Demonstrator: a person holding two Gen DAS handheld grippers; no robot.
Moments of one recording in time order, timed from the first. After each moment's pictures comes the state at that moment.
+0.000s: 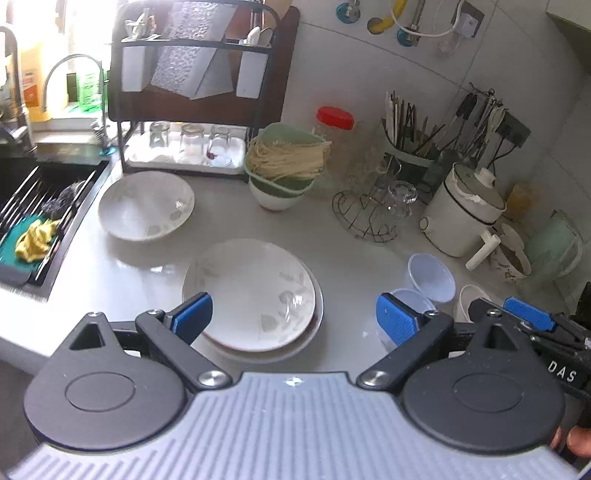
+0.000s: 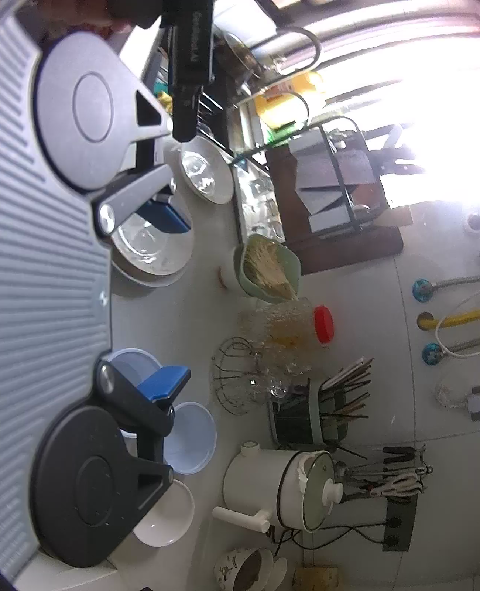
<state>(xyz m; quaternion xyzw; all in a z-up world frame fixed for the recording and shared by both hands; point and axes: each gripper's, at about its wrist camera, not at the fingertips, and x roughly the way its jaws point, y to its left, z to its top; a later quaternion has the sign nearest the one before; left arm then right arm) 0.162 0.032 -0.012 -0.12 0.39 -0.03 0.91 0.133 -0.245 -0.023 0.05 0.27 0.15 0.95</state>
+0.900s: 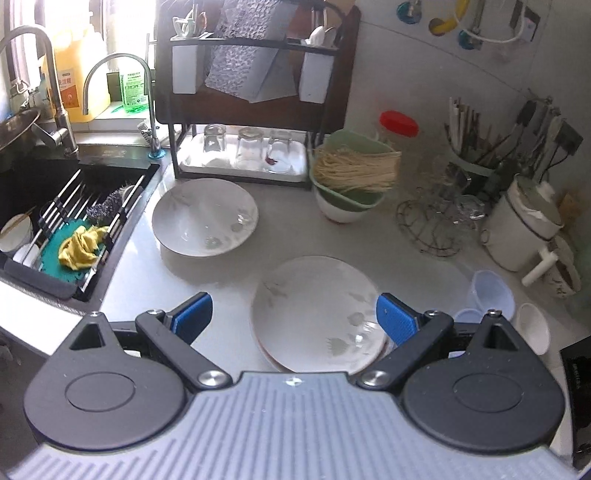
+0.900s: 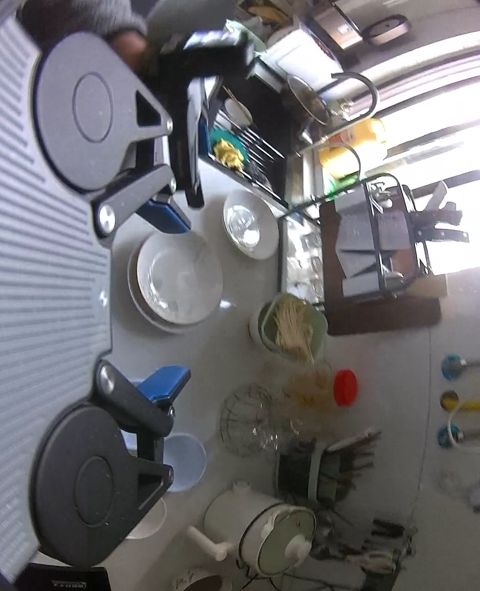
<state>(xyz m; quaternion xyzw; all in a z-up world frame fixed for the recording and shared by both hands) 0.213 0.093 -0.016 -0.10 0.41 0.04 0.91 0.167 -0.200 0.095 -0.02 0.40 0.23 0.89</state>
